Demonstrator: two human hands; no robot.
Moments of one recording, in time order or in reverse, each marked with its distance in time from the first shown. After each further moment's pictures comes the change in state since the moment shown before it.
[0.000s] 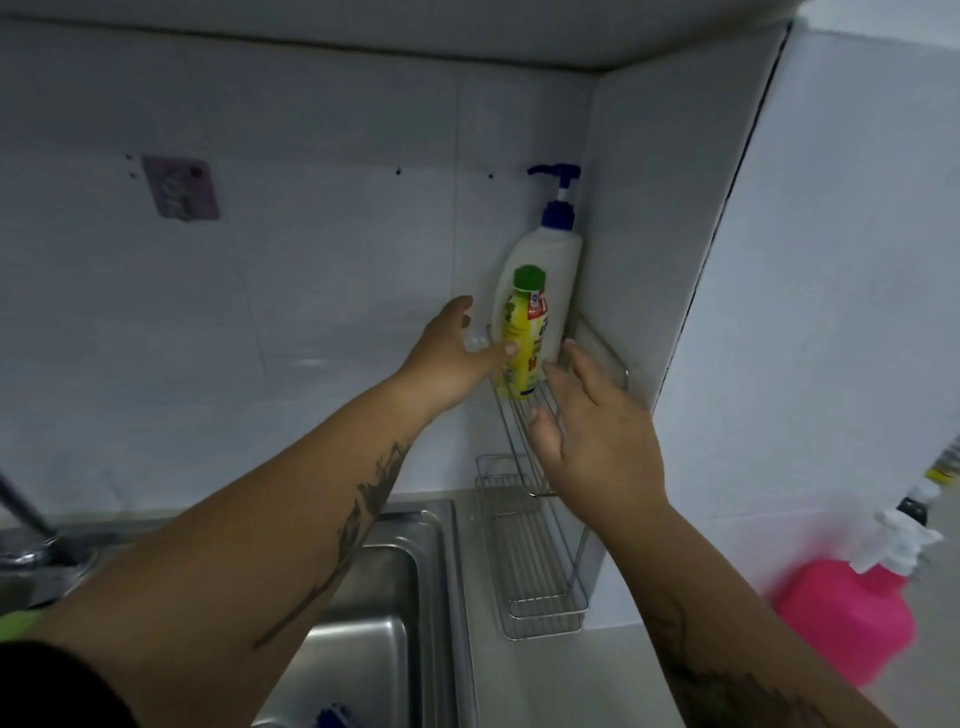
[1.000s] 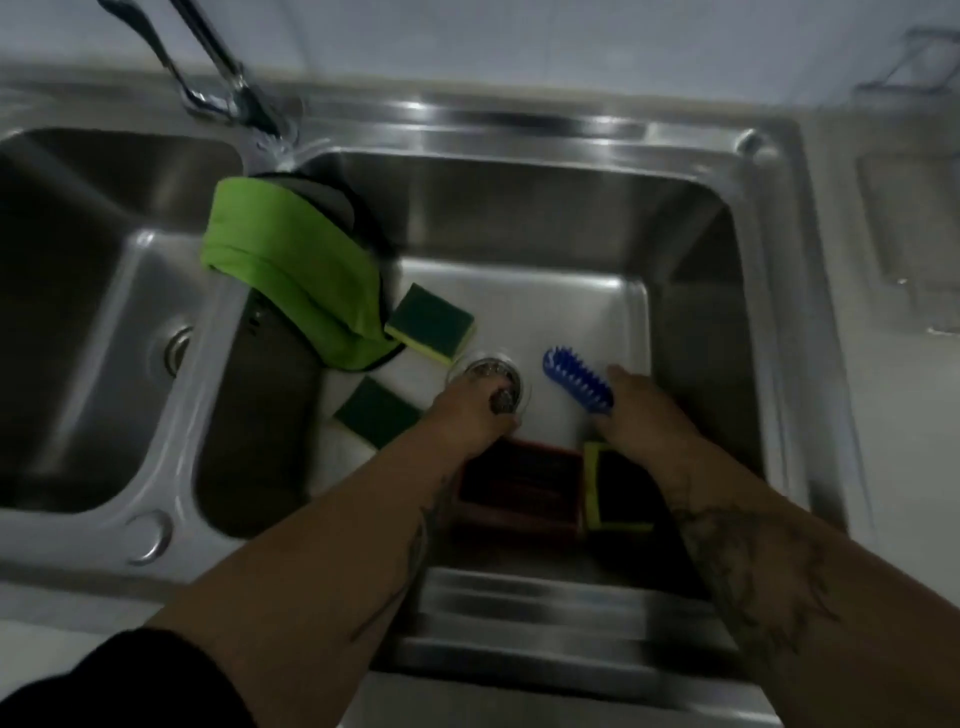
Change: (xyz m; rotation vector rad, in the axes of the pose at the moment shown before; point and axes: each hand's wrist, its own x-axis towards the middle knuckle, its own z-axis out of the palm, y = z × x) left_hand -0.310 -0.395 -0.053 0.323 -0.451 -0.790; right_hand -0.280 -0.143 0.278 0.115 -1.376 0.491
